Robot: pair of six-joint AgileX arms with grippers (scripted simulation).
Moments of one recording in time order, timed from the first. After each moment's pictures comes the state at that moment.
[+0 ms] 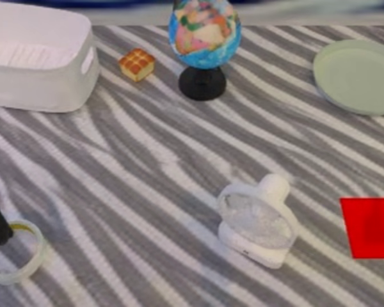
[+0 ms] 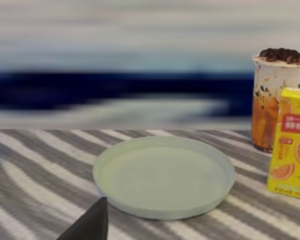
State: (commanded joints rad) left arm 0.00 0.00 0.00 0.00 0.00 0.00; right arm 0.00 0.00 0.00 0.00 0.00 0.00
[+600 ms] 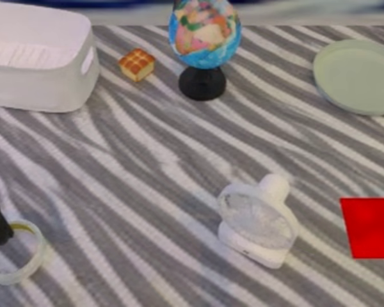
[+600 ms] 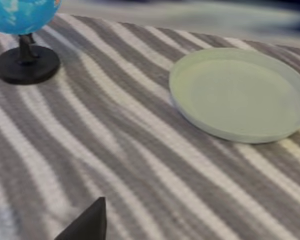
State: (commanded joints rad) left arm 0.00 0.00 0.00 0.00 0.00 0.00; right arm 0.17 0.37 0.35 -0.31 -0.01 -0.06
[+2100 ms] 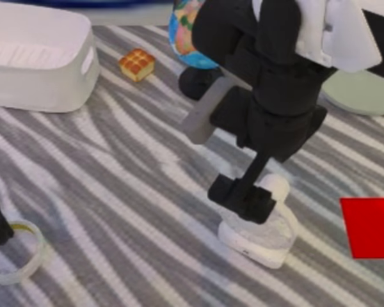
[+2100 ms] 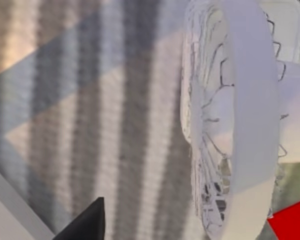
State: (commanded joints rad) left arm 0.00 0.00 0.00 0.00 0.00 0.00; right arm 0.77 1.89 1.76 -1.43 0.00 -0.24
